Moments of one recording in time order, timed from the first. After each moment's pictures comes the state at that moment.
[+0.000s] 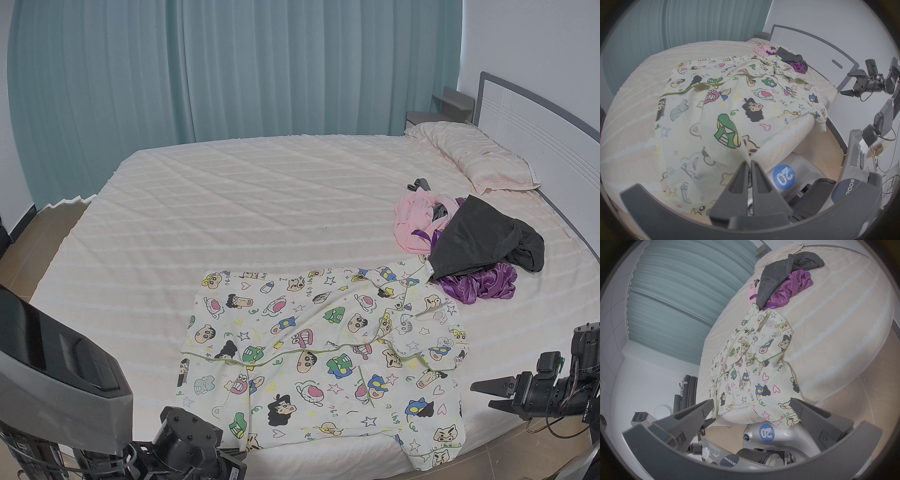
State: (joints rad) left arm -0.80 2.10 -0.03 -1.23 0.11 -0.35; right arm 0.04 1.47 -0.02 -0.74 0.50 0.63
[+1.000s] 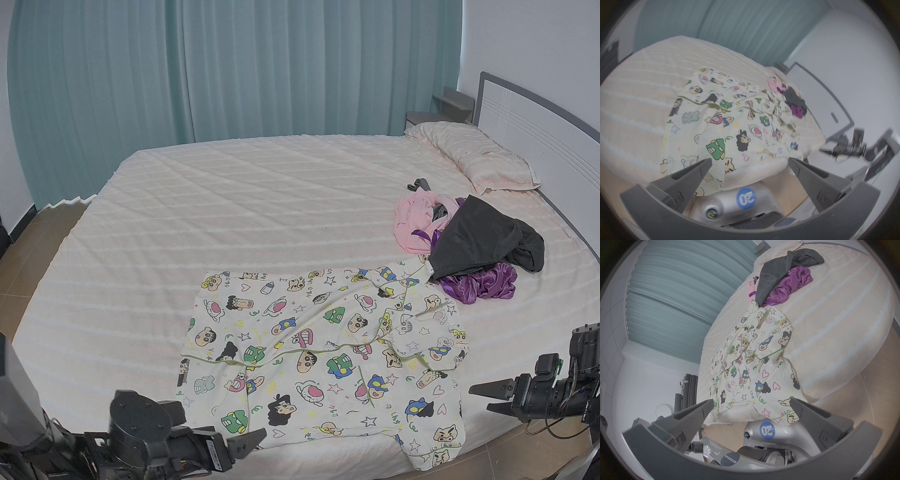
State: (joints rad) left arm -0.83 1.79 -0.02 -1.14 0.16 -0.75; right arm 0.04 1.48 -0.02 -0.73 0.51 0.63
